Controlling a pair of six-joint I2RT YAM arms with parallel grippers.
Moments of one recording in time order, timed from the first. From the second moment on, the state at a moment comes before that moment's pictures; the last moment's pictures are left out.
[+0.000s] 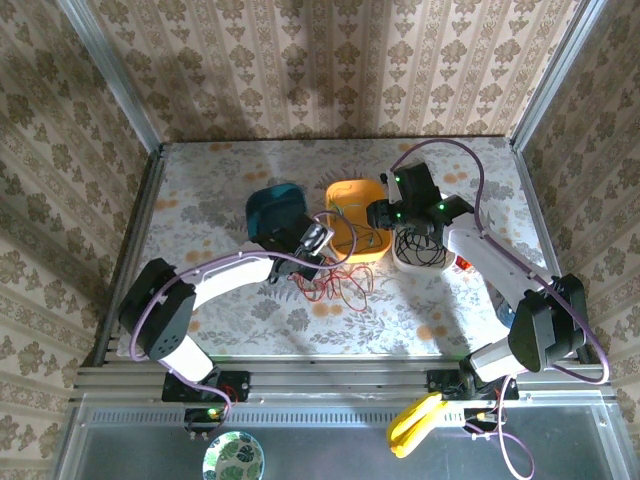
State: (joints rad) left arm -0.82 1.58 1.00 -0.44 -0.11 -0.08; right arm 0.41 1.47 1.20 -0.55 -0.09 0.29
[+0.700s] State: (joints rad) left arm -0.70 1.72 1.18 -0.48 -0.01 0.20; right arm 0.40 1.47 1.19 -0.53 -0.09 0.29
